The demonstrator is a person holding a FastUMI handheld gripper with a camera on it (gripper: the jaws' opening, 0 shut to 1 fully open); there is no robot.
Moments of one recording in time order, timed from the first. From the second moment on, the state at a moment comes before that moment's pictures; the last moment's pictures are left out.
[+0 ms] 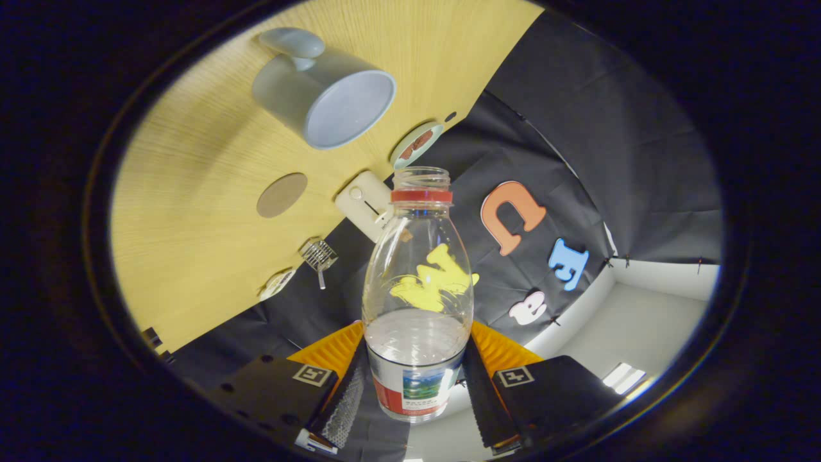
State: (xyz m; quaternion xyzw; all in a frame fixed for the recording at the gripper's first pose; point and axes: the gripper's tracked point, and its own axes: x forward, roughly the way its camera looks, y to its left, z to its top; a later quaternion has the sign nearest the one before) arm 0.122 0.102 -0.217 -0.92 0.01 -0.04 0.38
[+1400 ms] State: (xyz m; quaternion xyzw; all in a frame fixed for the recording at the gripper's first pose) arm 0.116 0.071 -0.253 -0.42 0.08 0.00 0.90
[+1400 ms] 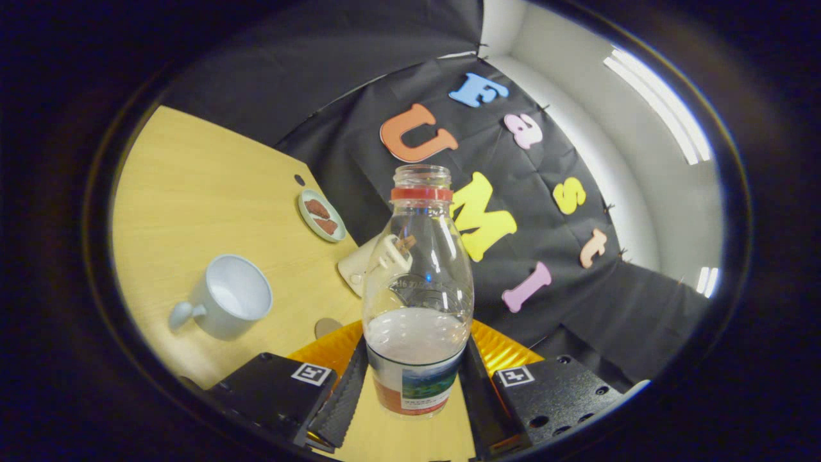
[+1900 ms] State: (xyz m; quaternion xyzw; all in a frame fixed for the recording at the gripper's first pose) arm 0.123 0.081 -0.207 -0.21 0.05 0.04 0.98
